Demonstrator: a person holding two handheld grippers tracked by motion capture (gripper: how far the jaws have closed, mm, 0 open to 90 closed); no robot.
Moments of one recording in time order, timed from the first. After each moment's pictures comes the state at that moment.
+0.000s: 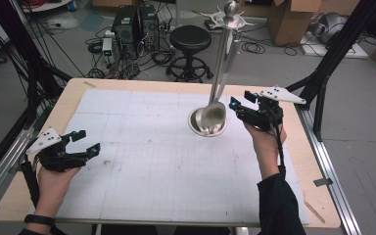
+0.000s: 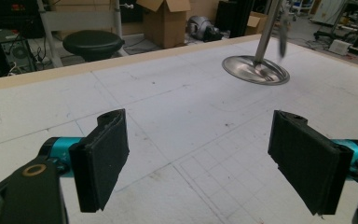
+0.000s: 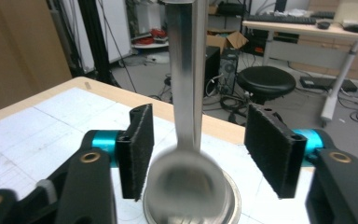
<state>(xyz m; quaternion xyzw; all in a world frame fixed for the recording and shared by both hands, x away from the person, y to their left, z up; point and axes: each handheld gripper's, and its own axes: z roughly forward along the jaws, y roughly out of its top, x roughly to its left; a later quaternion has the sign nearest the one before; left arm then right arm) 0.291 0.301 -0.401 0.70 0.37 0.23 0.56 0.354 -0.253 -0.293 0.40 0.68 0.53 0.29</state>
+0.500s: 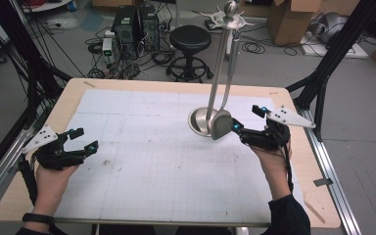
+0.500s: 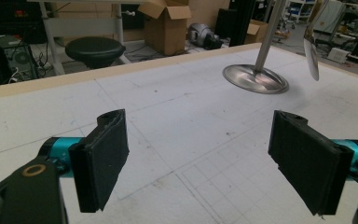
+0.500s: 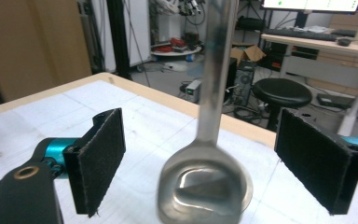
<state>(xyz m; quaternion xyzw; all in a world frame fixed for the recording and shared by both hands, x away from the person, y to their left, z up) 0.292 0.305 -0.396 0.69 0.37 0.23 0.57 0.312 -0.269 -0.317 0.36 0.69 0.56 0.29</state>
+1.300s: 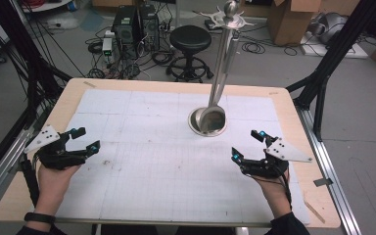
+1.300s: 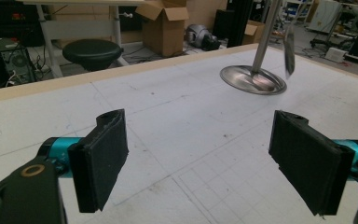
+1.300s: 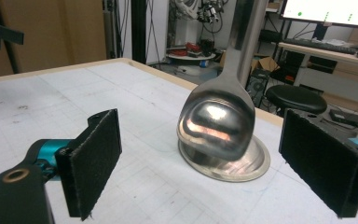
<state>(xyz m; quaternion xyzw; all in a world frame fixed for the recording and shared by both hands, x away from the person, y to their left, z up) 0.293 0.301 -0.396 0.70 0.36 0.24 0.58 0.273 -0.278 -0.375 0.30 0.70 0.57 0.30</state>
